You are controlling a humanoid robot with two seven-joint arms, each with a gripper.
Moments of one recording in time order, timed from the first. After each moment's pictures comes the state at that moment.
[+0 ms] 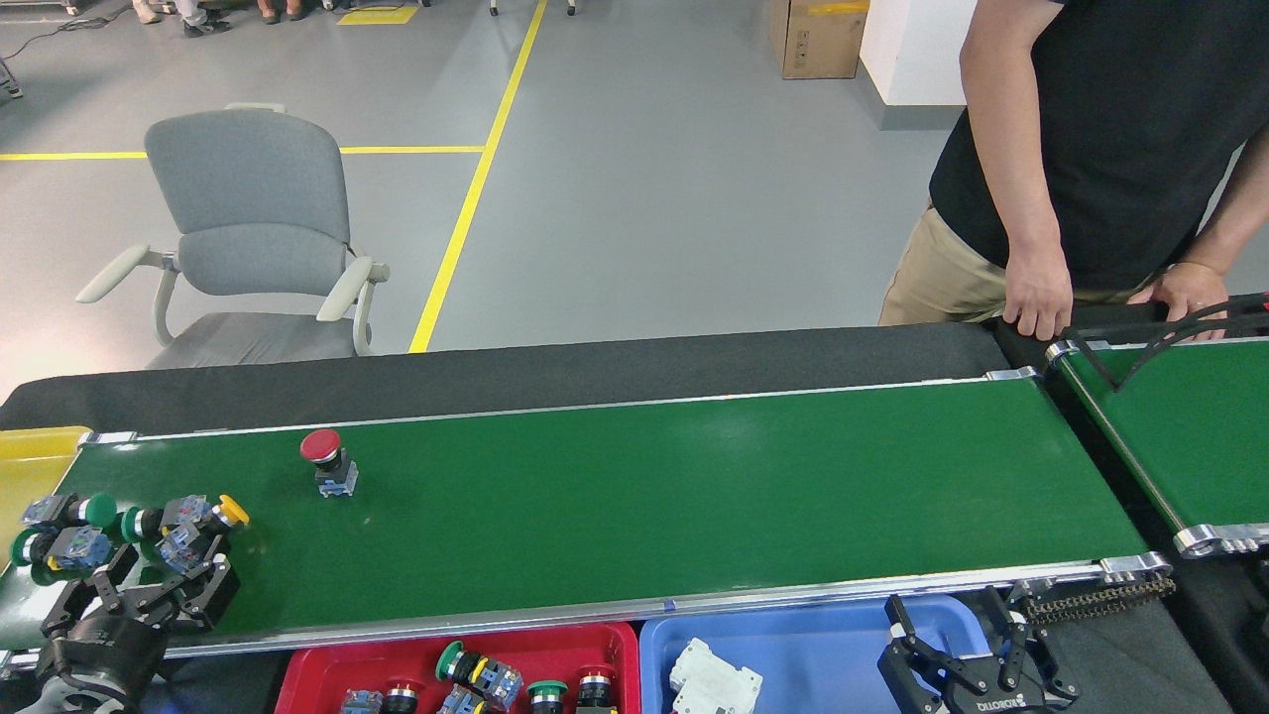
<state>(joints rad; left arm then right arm) -0.22 0.37 0.25 -0.96 -1.37 -0.33 0.00 0.24 0.13 -0.23 -1.75 1.40 -0.36 0.06</state>
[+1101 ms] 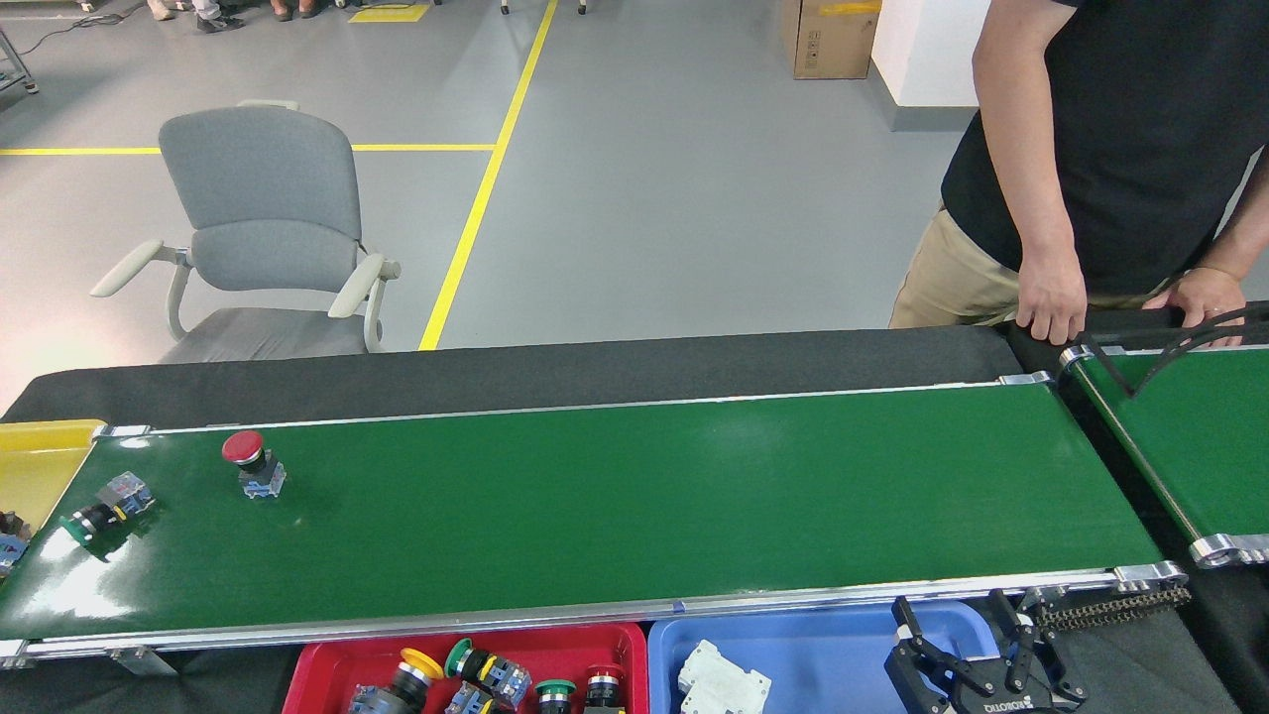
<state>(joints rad) 0.50 0.11 0.05 -1.76 -1.34 -0.49 0.11 0.25 0.11 -0.24 -1.75 1.39 -0.35 0.06</state>
